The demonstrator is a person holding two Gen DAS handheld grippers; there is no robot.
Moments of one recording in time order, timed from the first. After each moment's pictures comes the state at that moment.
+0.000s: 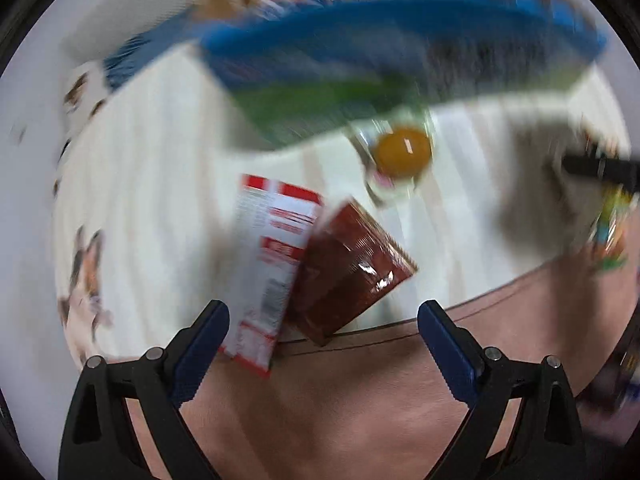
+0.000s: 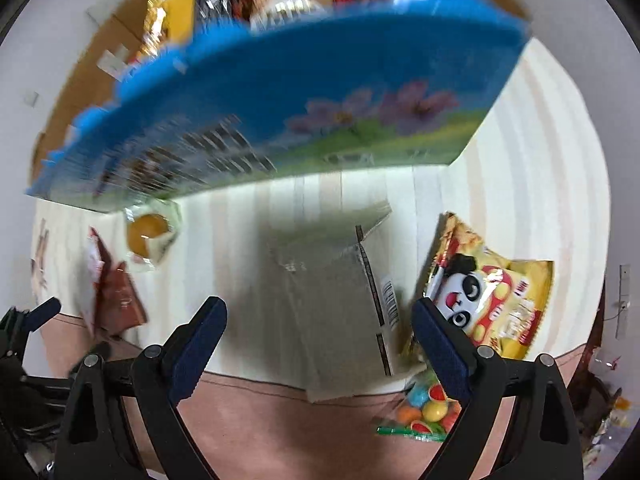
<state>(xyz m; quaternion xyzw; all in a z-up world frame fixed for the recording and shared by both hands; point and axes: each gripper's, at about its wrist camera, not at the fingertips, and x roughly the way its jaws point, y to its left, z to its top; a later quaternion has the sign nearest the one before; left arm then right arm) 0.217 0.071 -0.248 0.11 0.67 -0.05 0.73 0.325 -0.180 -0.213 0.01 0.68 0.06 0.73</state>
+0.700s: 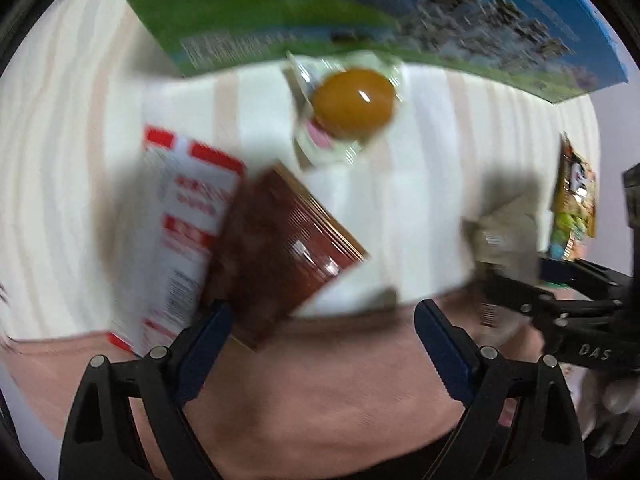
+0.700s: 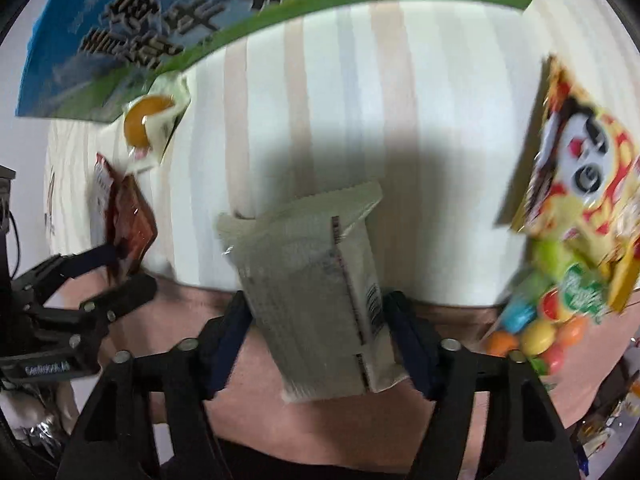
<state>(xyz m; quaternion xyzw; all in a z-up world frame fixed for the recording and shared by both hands) 0.217 0.062 -0.276 -0.08 0.74 -0.12 0.66 0.268 -0.169 -0.265 0.07 0.76 0.12 0.63</state>
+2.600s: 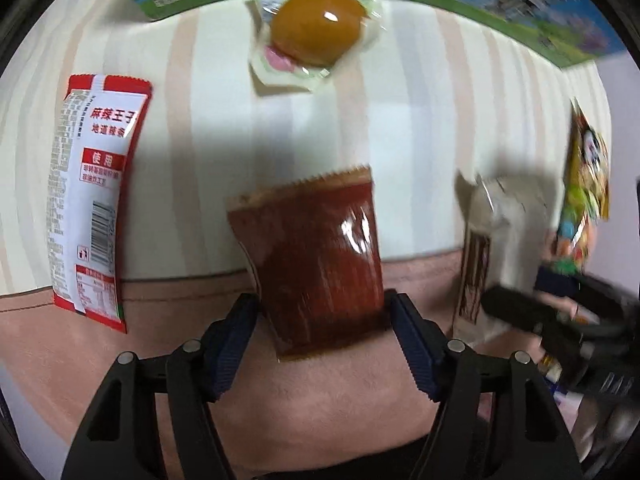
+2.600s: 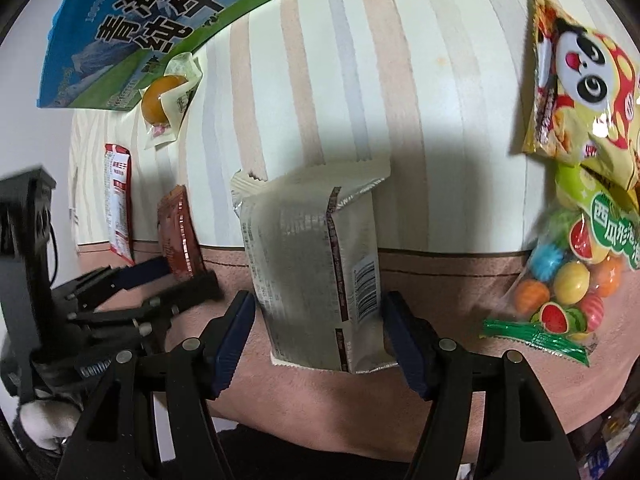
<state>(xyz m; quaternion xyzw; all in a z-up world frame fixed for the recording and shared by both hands) 0.225 -0.015 -0.273 -0.08 0.76 -0.09 0.64 0.235 -0.191 -0.260 0.11 0.77 0.13 0.62</state>
